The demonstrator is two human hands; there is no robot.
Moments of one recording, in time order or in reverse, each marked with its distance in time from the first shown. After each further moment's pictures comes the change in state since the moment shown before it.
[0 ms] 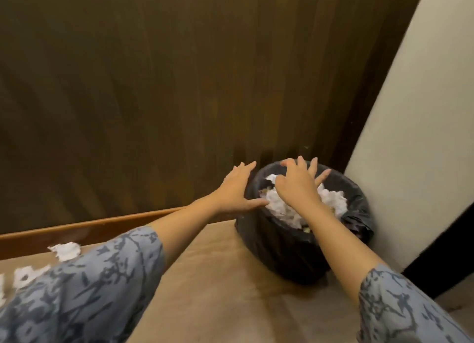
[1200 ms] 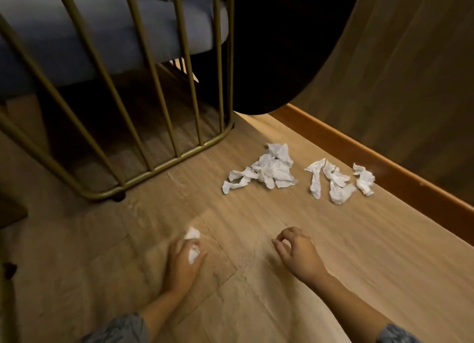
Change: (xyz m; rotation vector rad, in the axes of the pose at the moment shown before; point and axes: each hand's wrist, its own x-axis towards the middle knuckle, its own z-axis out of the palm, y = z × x) left_hand -0.724 -0.279 0.120 -0.028 1.087 -1.318; right_hand -0.427 -0.318 0.332 0.199 -0.831 -1.202
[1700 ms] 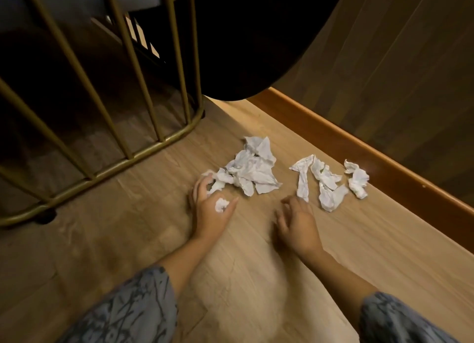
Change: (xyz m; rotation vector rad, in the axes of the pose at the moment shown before) left_hand 0.157 0.099 0.124 -0.088 0.159 0.279; right_hand 0.107 0.064 -0.012 -0.022 0.213 0.141
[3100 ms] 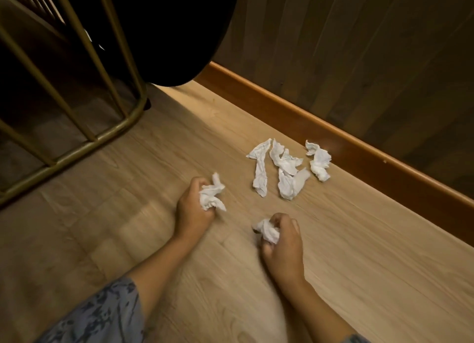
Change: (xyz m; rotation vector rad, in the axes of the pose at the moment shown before) left_hand -0.002 0.052 0.065 -0.202 -0.205 -0.123; right_hand -0.045 0.071 0.011 0.241 0.256 0.135
